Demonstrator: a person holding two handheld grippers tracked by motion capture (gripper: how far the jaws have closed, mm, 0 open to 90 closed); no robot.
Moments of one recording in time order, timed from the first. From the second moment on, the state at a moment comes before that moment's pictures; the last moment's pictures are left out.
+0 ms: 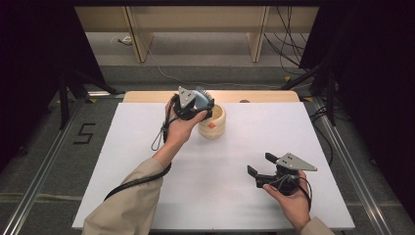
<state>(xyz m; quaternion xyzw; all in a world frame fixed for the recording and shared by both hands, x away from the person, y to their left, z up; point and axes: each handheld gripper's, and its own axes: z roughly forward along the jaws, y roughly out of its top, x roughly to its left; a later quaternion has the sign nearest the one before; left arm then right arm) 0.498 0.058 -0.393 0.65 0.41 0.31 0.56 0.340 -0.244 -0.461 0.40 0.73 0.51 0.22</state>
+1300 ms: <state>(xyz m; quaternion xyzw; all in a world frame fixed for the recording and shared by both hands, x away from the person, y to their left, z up) 0.486 0.067 -0.387 0.67 0.38 0.31 0.56 0.340 -0.244 -0.461 0.40 0.73 0.51 0.22</state>
